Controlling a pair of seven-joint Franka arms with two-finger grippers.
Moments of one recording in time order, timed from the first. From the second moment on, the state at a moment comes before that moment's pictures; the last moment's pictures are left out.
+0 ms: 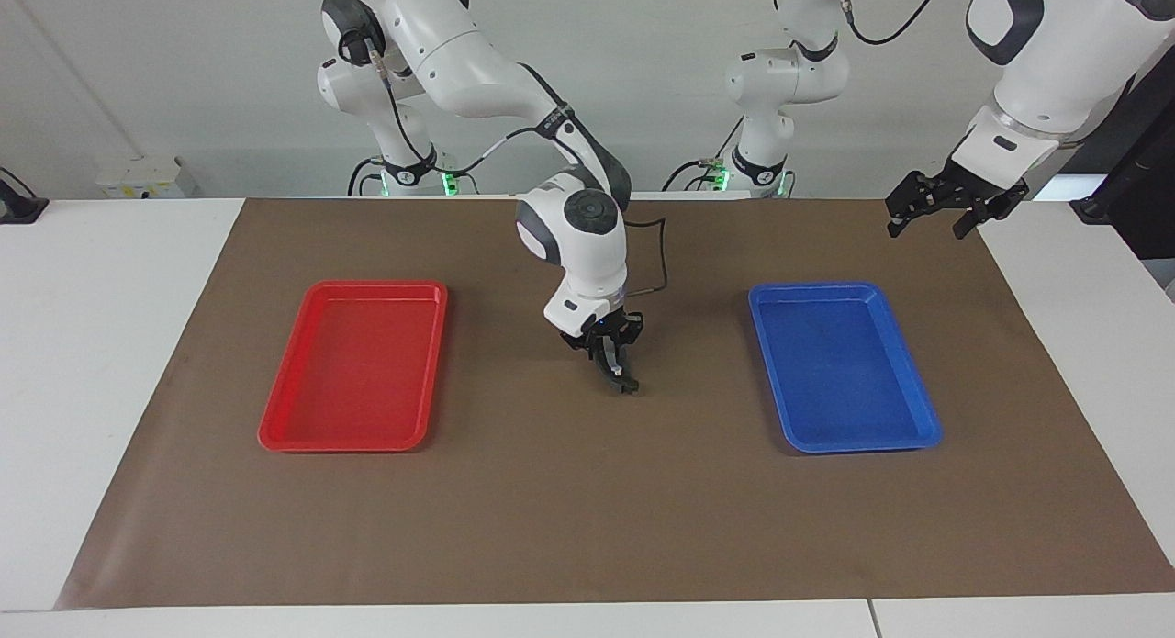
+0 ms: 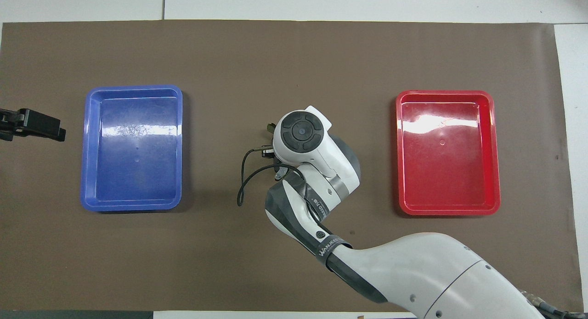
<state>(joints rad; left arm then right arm) -0.01 0.00 -0.02 -1.59 -0.02 1.53 0.08 0.45 0.52 0.20 -1.70 -0.07 2.28 0.64</state>
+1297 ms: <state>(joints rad) -0.01 0.00 -0.02 -1.59 -0.02 1.53 0.08 0.46 0.53 0.20 -1.70 -0.07 2.30 0.64</state>
